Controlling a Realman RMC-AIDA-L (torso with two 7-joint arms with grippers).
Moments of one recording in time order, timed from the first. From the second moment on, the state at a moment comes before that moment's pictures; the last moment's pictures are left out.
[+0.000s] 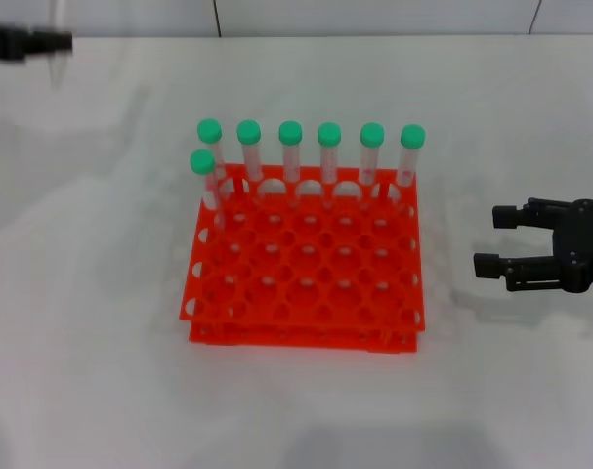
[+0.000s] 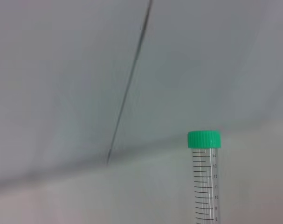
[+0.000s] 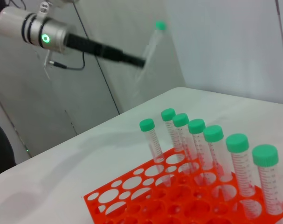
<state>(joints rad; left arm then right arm) -0.63 -1.91 0.61 0.97 2.18 1.43 -2.07 0.36 2.01 -0.97 -0.88 -1.80 -1.58 1.58</state>
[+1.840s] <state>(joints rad) -0.76 -2.01 0.89 0.51 1.72 1.43 -1.32 0.41 2.00 -0.91 -0.89 -1.77 -1.58 1.57</state>
